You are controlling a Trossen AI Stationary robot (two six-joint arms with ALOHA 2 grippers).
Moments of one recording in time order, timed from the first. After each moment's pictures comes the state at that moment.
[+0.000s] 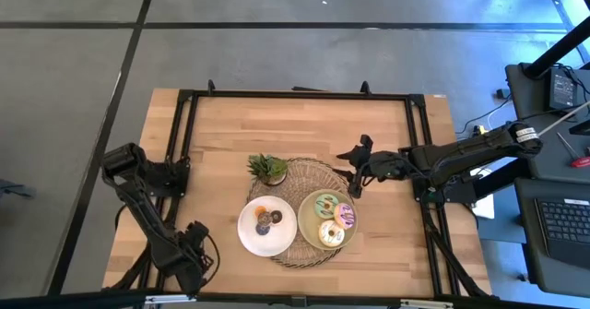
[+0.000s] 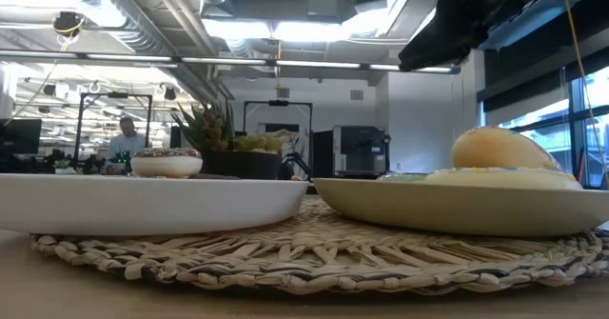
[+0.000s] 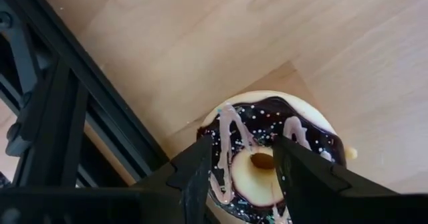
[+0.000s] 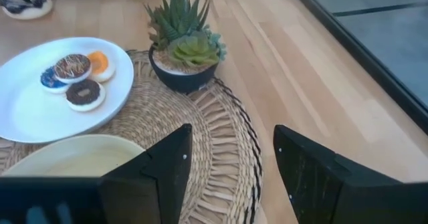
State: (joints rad) left arm -1.05 1.74 1.08 -1.08 0.08 -2.00; right arm 0.19 1.12 0.70 -0.16 0.42 0.21
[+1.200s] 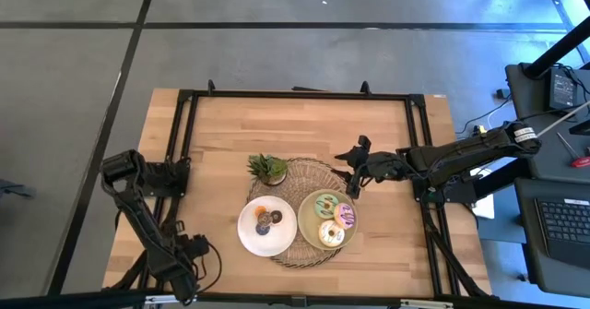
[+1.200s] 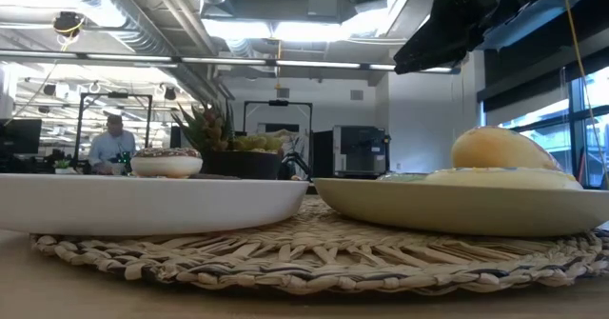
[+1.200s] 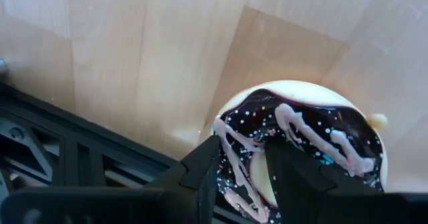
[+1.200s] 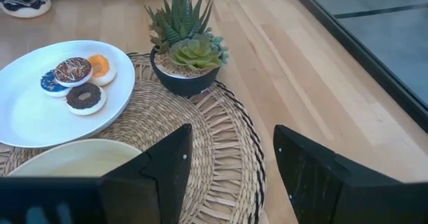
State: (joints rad) left arm -1.11 1.79 1.08 -1.07 0.09 -1.46; right arm 0.19 1.15 0.70 -0.12 0.42 0.20
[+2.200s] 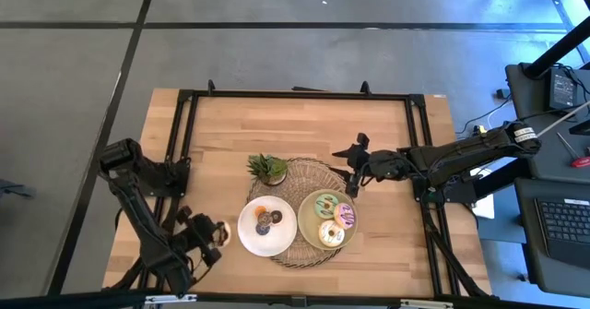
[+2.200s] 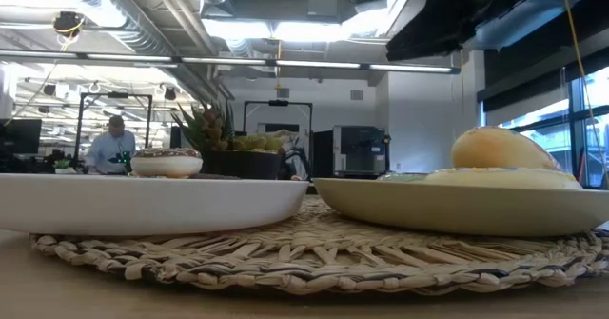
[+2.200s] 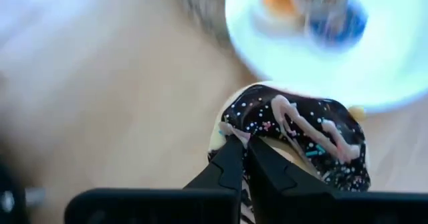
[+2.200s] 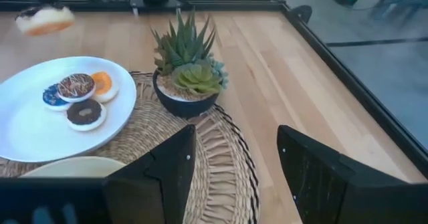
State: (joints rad) left arm -1.10 1.69 1.10 -1.20 -0.63 -1.89; right arm 0.19 1.15 0.70 -0.04 0.44 0.10
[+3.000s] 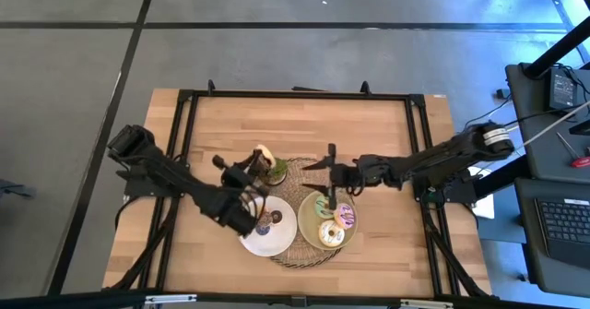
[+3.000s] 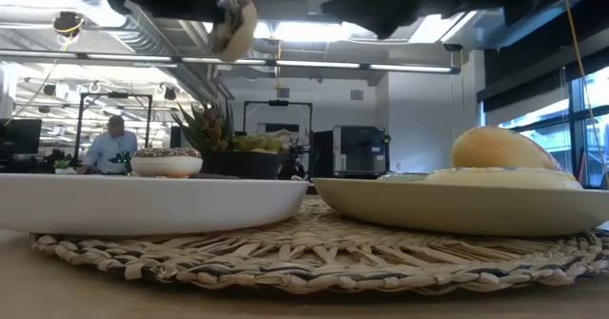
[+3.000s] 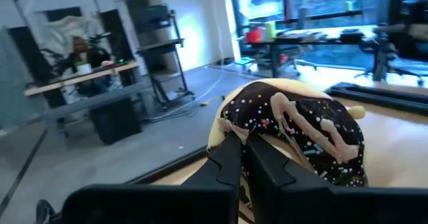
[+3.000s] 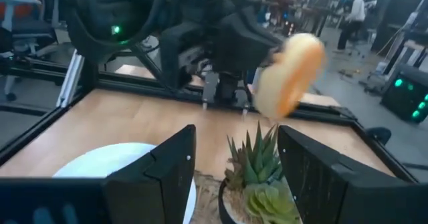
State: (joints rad) left arm -0.51 1.63 1.10 -1.09 -1.57 -1.49; right arm 0.19 1.46 0.70 0.67 0.19 -0.14
